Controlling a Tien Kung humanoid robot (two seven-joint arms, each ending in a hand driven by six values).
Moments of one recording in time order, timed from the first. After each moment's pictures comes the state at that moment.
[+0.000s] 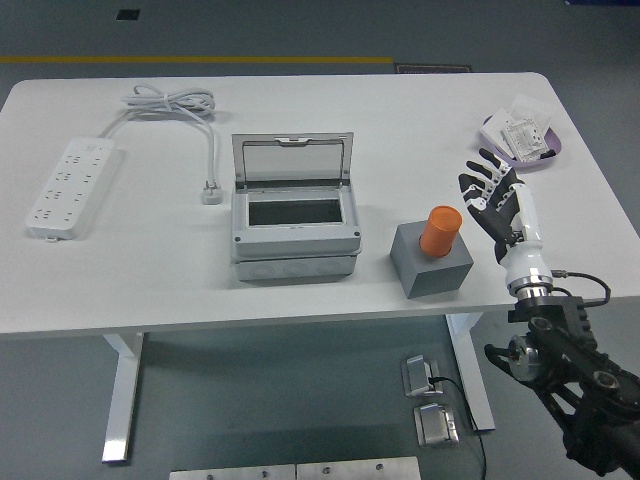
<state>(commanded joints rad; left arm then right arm) -0.10 0.28 -0.73 -0.20 0.84 0.08 0.22 0.25 -0.24 0.99 1.11 -0.79 -0.32 0.55</state>
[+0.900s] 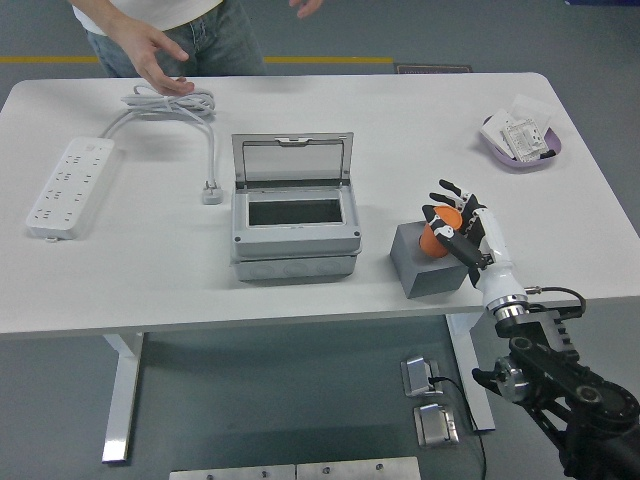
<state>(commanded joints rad) -0.12 0.27 -0.72 -0.20 0.84 0.07 0.22 0.23 -0.25 0.90 1.11 -0.83 -0.32 0.51</state>
